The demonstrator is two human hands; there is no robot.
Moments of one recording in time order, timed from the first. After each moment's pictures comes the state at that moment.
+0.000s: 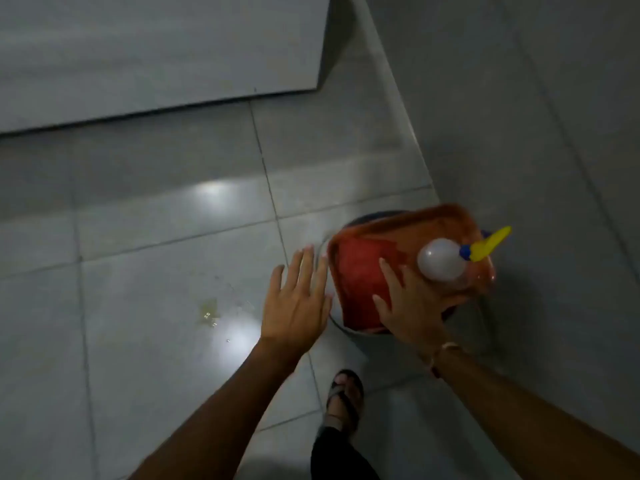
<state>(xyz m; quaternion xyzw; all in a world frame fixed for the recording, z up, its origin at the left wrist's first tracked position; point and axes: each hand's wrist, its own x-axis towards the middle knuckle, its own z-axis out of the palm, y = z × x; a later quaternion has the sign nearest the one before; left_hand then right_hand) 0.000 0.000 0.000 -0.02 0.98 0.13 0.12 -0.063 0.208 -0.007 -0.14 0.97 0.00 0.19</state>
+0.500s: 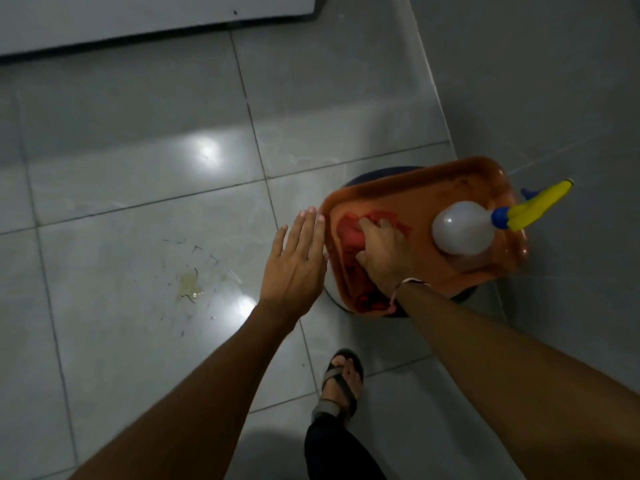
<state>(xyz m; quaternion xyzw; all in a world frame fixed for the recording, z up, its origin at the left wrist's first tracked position) -0.027 0.028 -0.128 -0.01 0.98 0.16 0.15 -0.117 0.185 -0.121 -0.12 0.96 -0.05 0.26</state>
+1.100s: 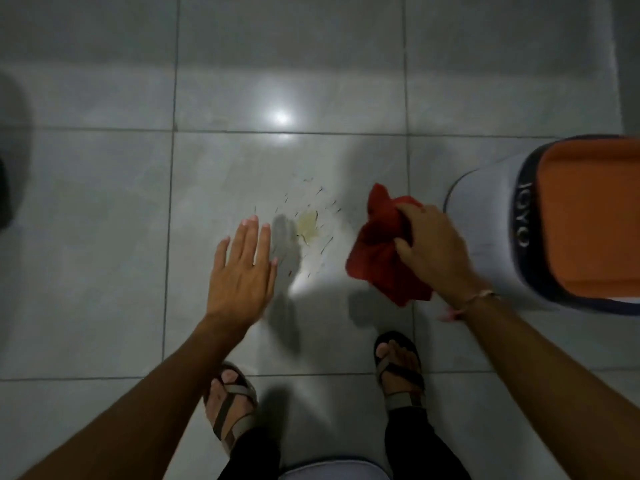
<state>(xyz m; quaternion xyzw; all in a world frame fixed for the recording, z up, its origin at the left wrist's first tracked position) 0.237 -0.229 -0.207 -0.21 0.96 0.11 0.17 0.033 0.000 -0.159 -0.23 0.93 -0.13 0.25</state>
